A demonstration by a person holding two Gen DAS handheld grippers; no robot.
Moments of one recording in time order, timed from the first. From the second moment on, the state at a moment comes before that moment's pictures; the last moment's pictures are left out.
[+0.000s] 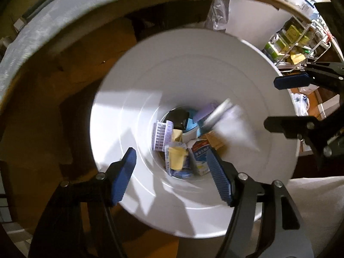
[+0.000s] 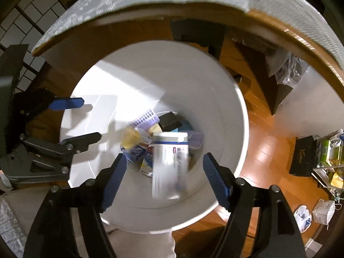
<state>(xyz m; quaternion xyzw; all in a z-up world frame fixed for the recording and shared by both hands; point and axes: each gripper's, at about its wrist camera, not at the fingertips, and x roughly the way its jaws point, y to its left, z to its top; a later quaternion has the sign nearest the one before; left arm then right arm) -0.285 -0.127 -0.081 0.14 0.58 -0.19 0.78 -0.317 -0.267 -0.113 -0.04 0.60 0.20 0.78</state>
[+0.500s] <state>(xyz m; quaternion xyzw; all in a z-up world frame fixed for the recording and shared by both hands) -0.146 -0.048 0.064 0.03 0.40 -0.09 0.91 -0.169 -0.399 0.002 0.01 0.45 0.02 0.89</state>
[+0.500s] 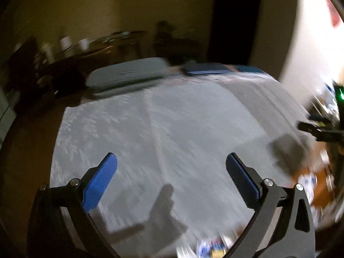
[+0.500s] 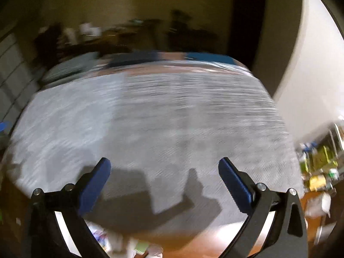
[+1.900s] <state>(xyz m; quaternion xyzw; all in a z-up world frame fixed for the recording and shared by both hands) -0.005 0.015 0.003 -0.01 0.46 0.01 0.89 -0.028 -0.504 -0.035 0.04 0.45 -0.10 0.89</state>
